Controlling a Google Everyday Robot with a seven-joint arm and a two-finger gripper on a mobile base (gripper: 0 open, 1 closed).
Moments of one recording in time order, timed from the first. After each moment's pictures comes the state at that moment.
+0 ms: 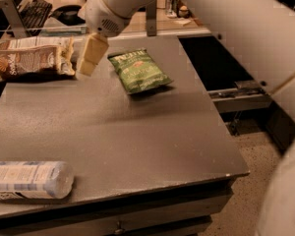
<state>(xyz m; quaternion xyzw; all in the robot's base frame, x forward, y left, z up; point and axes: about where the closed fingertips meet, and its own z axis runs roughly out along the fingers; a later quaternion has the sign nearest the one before) 0.601 0.150 0.975 -0.73 0.57 0.15 0.35</state>
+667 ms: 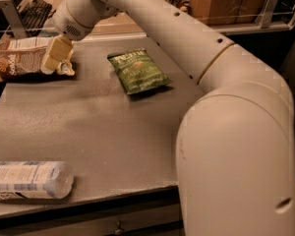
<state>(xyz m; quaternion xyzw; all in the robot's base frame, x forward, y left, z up) 0.676 0.258 0.941 -0.69 0.57 0.19 0.39</state>
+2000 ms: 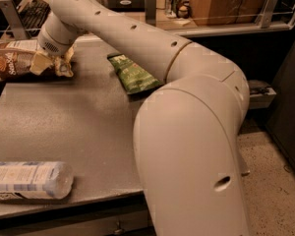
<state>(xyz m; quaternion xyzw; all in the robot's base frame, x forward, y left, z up) 0.710 0.316 0.879 -0.63 0.66 0.17 0.37</state>
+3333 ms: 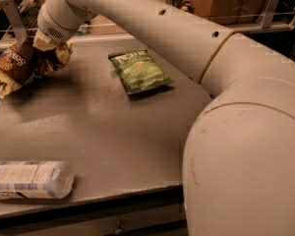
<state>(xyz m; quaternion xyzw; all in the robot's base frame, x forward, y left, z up) 0.669 0.288 0.950 -0.66 0.60 0.14 0.42</state>
